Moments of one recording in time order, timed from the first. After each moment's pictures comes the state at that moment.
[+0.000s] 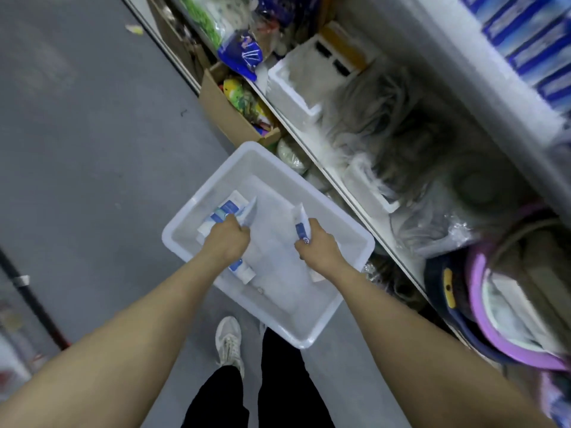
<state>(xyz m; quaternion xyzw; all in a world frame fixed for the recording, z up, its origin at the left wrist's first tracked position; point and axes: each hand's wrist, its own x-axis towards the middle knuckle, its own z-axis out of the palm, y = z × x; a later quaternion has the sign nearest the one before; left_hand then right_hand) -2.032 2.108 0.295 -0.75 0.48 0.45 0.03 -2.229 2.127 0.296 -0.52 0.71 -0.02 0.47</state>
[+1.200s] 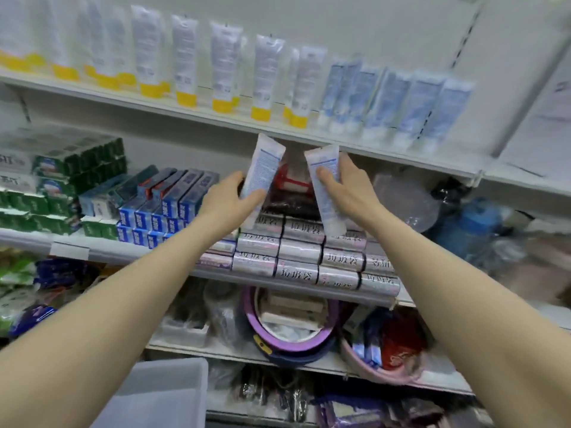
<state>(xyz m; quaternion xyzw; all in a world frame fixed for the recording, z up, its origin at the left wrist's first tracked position) -2.289 2.194 0.796 -0.27 0.84 0.33 -0.34 -2.464 2.335 0.845 -0.48 0.80 -0.37 -0.06</state>
